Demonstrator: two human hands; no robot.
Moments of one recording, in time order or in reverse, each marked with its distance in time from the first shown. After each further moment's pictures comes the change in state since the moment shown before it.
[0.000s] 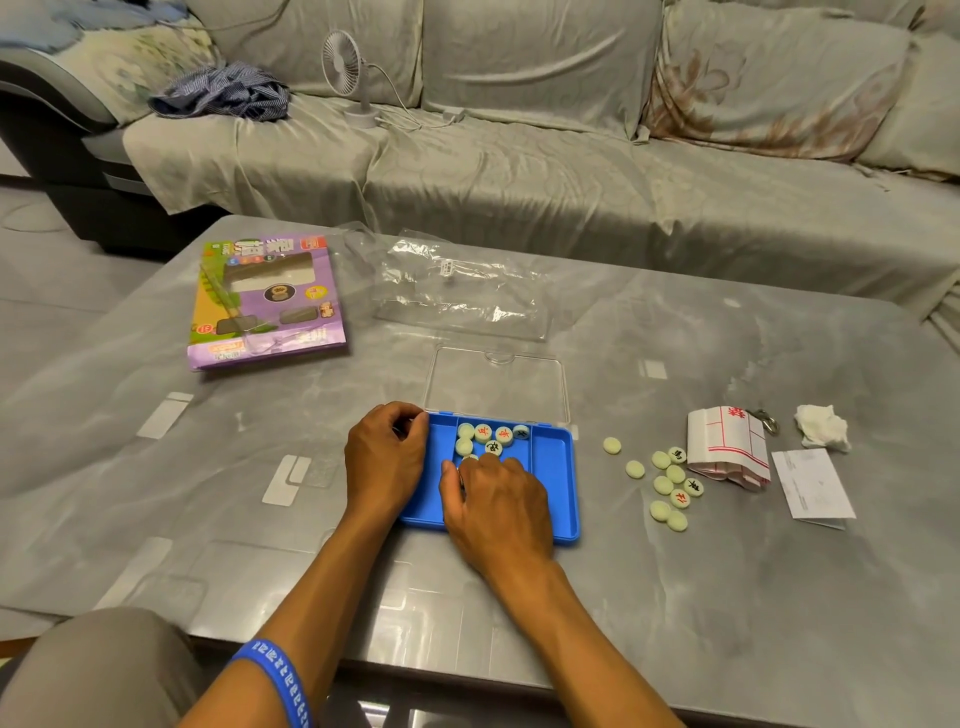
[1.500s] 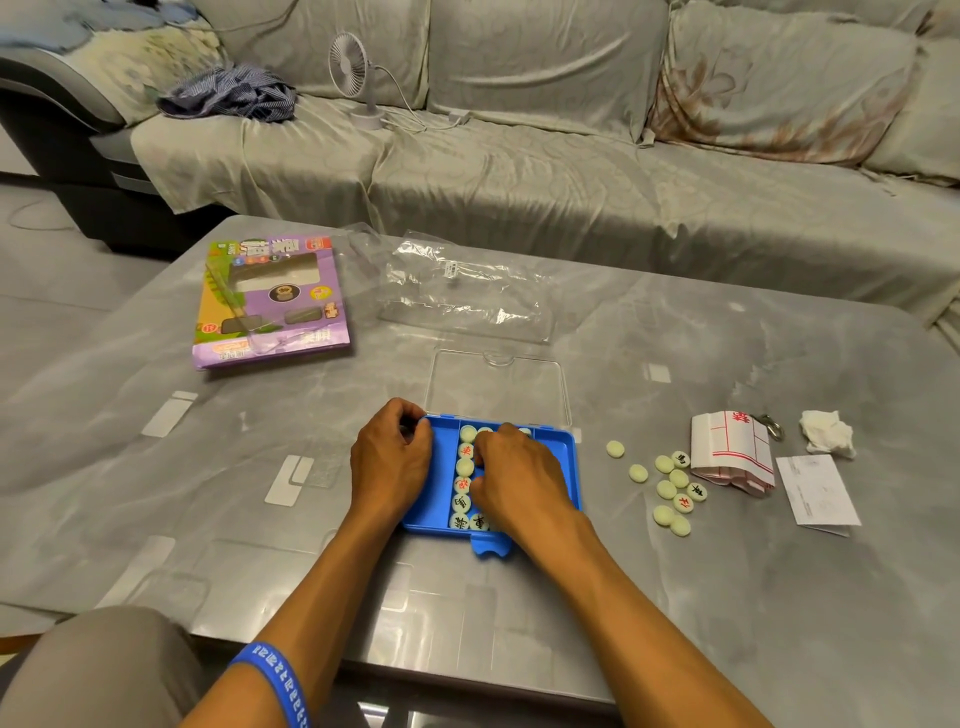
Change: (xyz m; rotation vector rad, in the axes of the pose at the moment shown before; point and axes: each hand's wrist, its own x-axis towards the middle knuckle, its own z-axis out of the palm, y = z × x) left_hand -0.006 0.013 -0.008 0.048 -0.068 -0.026; right_hand 0.043 0.007 -0.043 -0.008 -0.526 0.000
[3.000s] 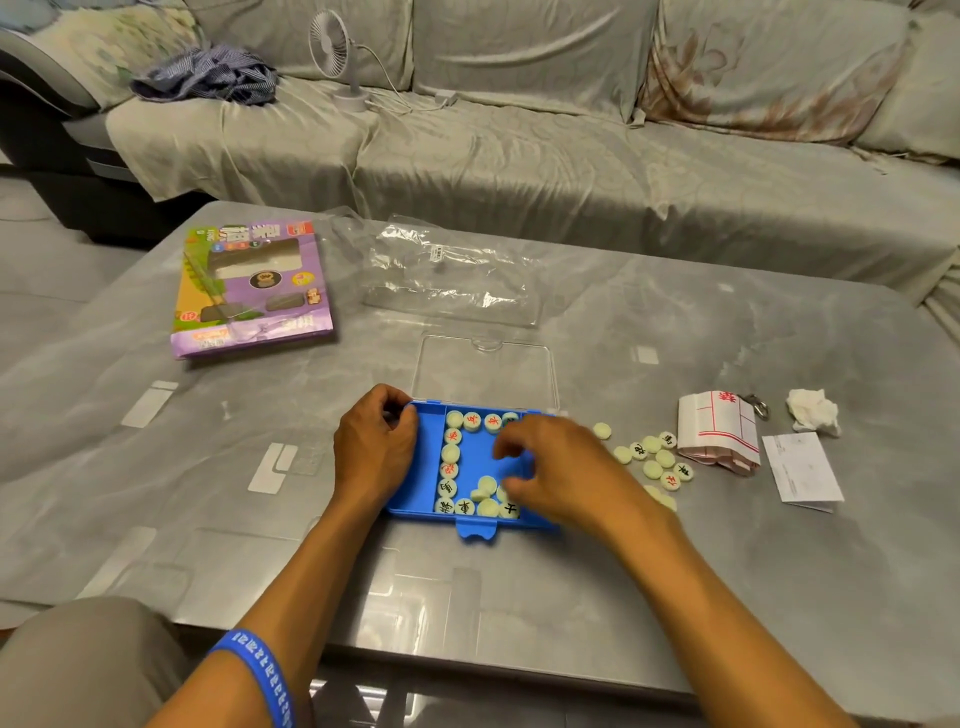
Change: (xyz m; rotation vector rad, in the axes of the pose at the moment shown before) left_hand 0.000 0.000 0.002 -0.001 0.005 -0.012; right_hand -0.032 0.051 -0.037 0.098 -0.036 -0.163
